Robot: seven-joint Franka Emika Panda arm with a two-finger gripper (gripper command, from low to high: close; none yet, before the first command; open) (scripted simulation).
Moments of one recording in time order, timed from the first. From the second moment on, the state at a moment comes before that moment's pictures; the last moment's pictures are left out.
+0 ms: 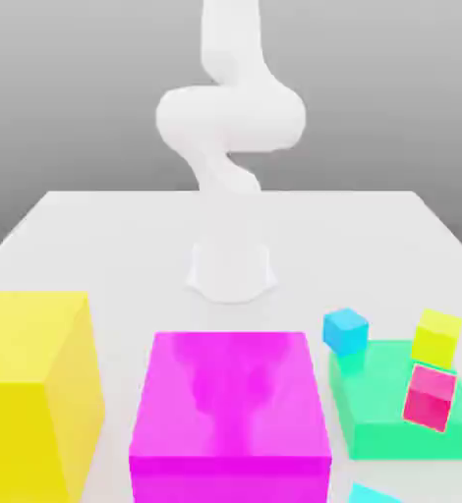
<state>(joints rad) 0.04 -0.71 -0.02 -2.29 0.01 2.32 0.73</state>
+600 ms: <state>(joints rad) 0.24 -0.05 -0.06 -2.23 0.10 2.48 0.20</state>
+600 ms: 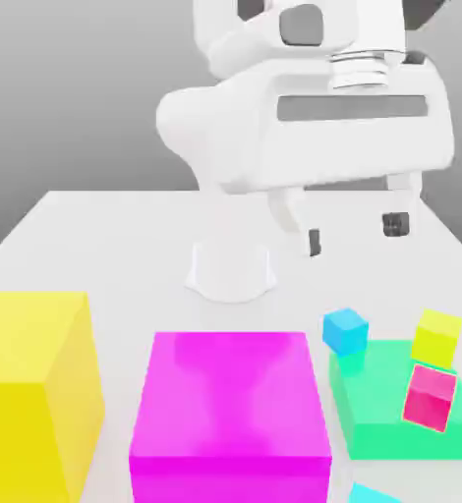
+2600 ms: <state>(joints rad) 0.39 -0.30 0.17 -2.95 0.11 2.65 0.12</state>
